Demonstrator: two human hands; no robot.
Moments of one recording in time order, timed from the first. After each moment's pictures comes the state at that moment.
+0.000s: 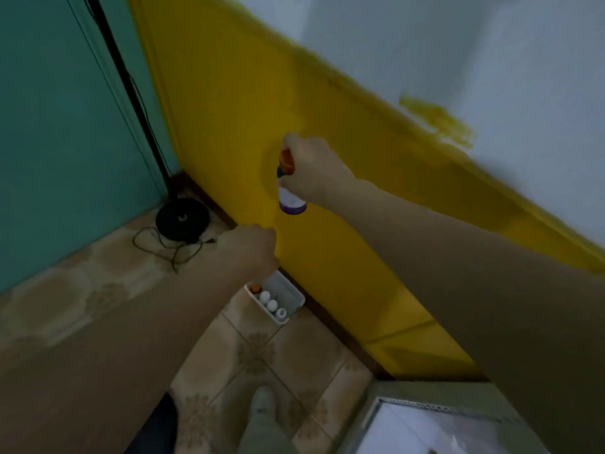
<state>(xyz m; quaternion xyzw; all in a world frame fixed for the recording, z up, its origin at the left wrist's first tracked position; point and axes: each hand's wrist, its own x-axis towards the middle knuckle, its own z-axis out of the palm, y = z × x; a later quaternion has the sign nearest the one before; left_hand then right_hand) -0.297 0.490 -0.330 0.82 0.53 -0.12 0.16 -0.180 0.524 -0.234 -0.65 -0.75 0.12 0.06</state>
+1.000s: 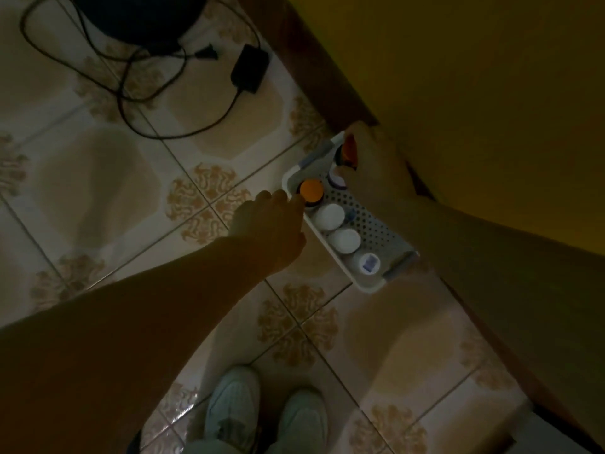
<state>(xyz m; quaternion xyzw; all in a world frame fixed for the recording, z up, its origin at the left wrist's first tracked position) -0.312 0.619 -0.972 0.77 0.55 -0.21 0.24 -0.157 0.675 -0.991 -0.69 -0.68 0.25 -0.01</state>
